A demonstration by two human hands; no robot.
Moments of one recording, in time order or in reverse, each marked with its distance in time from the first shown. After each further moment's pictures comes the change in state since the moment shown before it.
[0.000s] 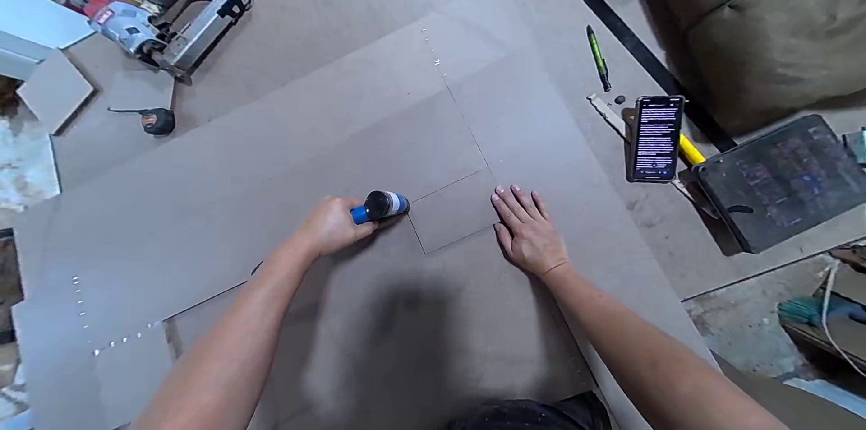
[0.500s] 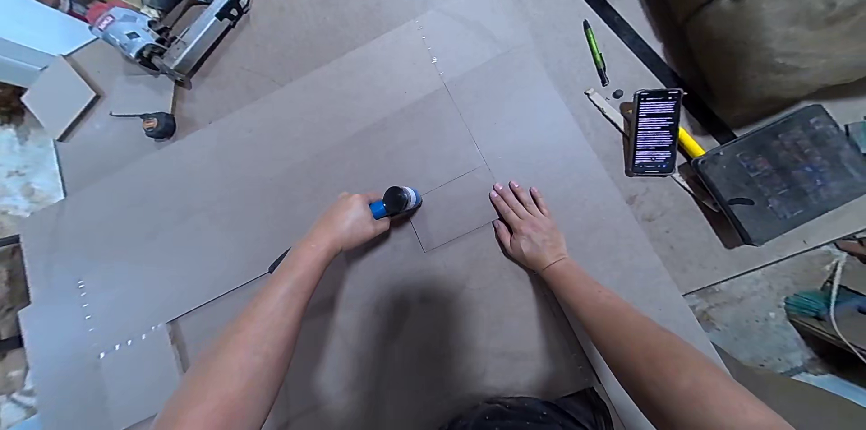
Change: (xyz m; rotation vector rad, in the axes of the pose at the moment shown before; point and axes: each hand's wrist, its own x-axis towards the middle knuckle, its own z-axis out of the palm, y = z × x) left_hand 0.005 0.037 0.003 0.027 -0.013 -0.024; right_hand 0.000 -0.001 0.000 -0.003 -0.009 0.008
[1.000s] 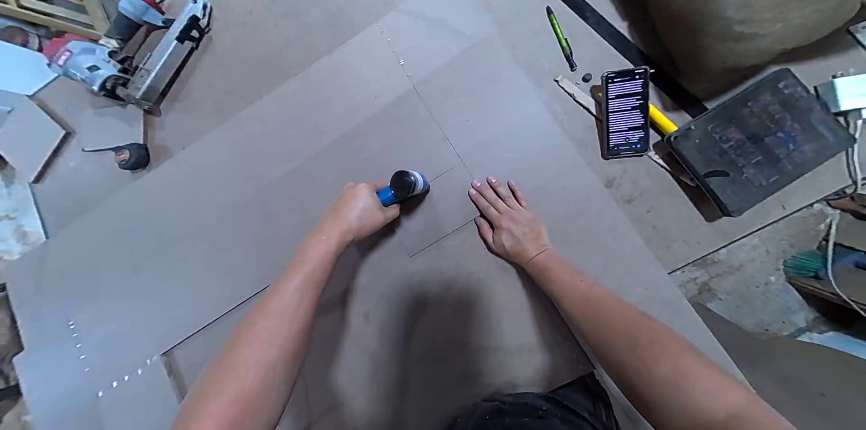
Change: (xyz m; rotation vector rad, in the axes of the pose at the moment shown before) left_hand 0.035 0.060 -0.006 0.008 -0.030 0.018; right_hand 0.000 0.001 0.000 0.075 0.026 0.008
